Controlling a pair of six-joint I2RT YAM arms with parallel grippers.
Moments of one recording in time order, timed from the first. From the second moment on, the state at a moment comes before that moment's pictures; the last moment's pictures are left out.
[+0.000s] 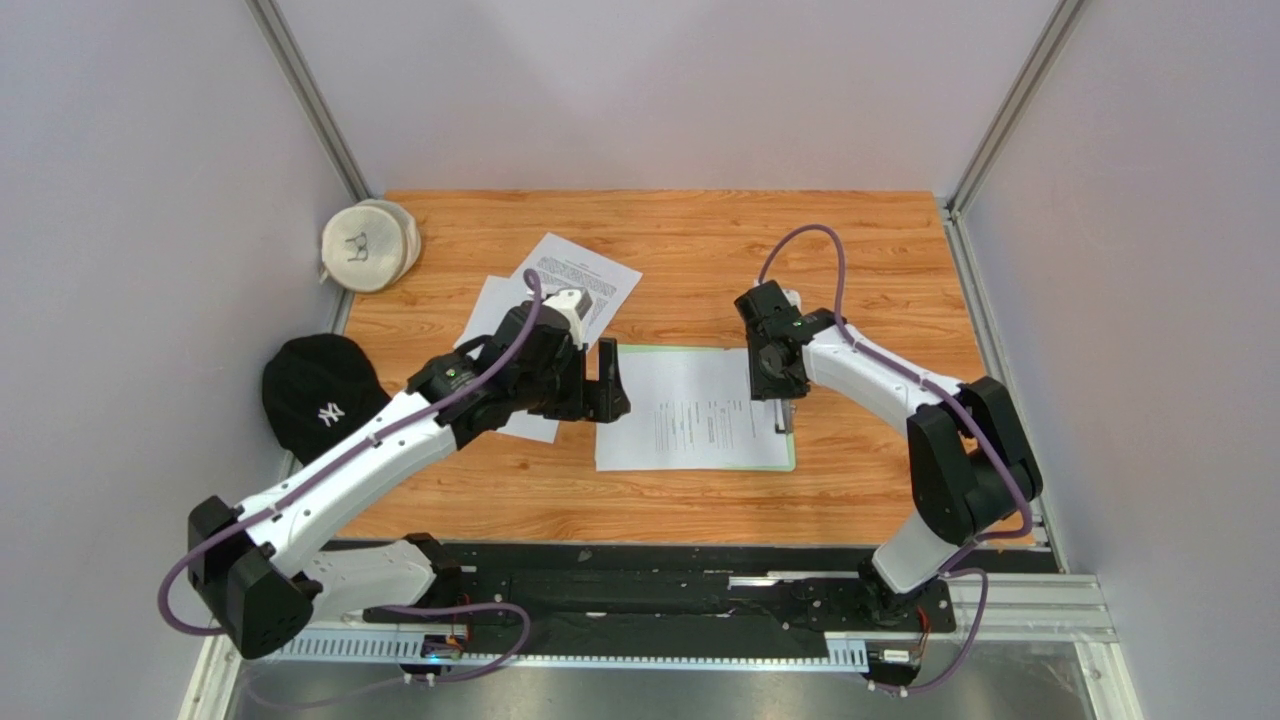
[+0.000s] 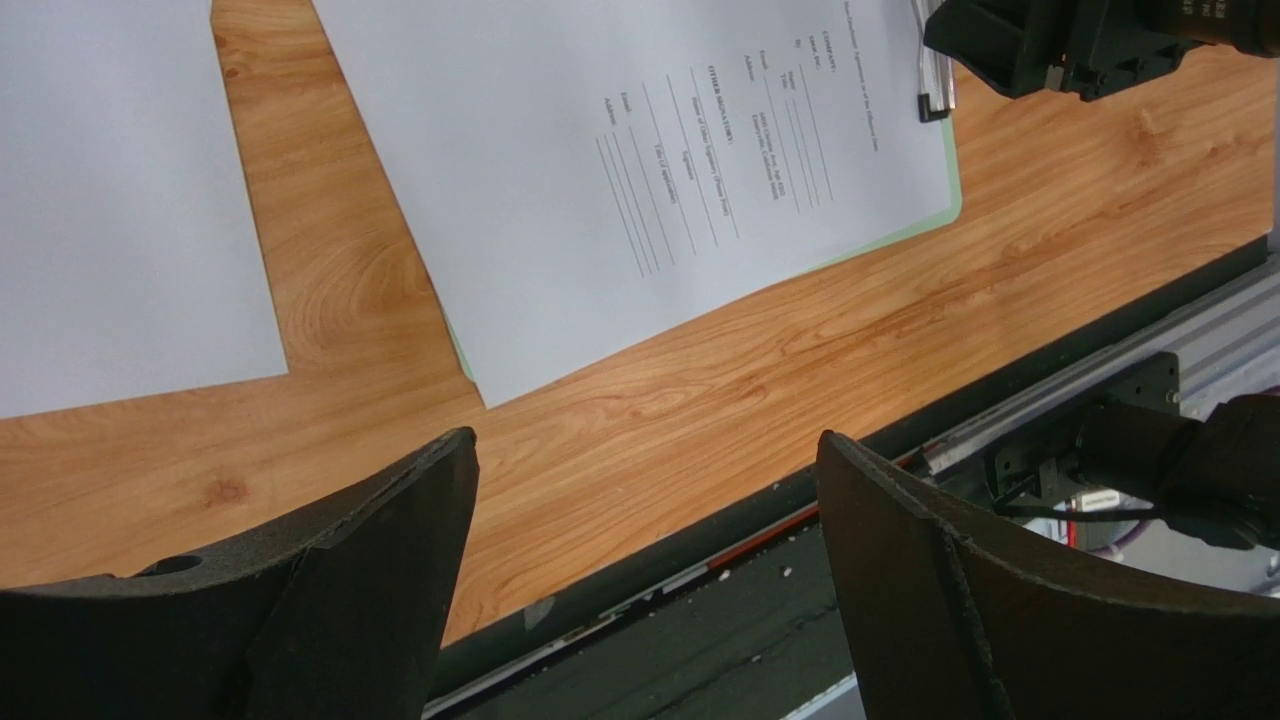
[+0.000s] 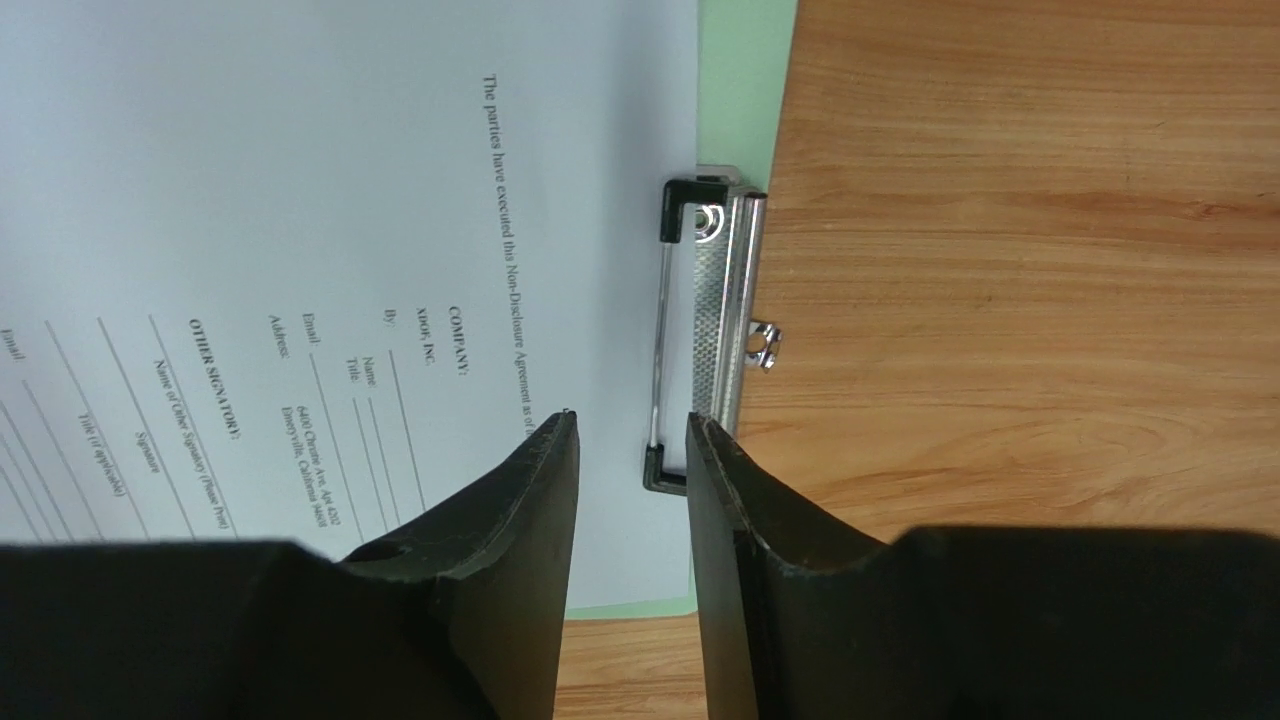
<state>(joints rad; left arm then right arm) -0.74 1.17 1.04 -0.65 0.02 -0.58 0.49 1.62 1.09 -0.67 0.25 0.42</state>
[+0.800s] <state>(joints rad) -0.72 1.14 0.97 -0.66 0.02 -0.62 0.45 1.69 1.01 -0.56 0.34 0.40</state>
